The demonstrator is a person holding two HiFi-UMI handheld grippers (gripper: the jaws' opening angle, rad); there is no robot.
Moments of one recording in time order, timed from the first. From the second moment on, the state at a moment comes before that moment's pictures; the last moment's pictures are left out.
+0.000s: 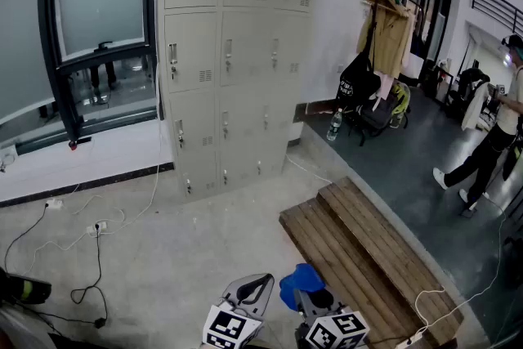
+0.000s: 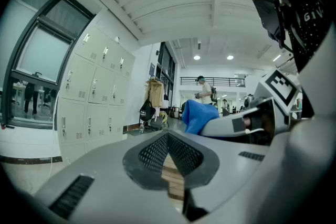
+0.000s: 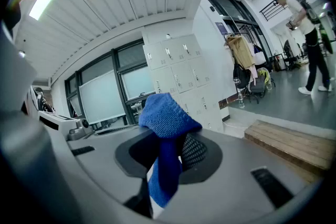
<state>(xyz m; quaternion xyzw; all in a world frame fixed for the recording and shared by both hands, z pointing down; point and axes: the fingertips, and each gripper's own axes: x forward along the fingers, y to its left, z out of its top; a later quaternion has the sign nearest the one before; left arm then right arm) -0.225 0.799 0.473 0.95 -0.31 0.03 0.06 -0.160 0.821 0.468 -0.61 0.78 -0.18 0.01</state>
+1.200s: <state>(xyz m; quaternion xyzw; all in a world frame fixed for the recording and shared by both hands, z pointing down) -0.170 0.472 0.461 0.96 -0.28 0.04 0.06 -0.111 0.481 0.449 -0.61 0.77 -0.17 0.03</state>
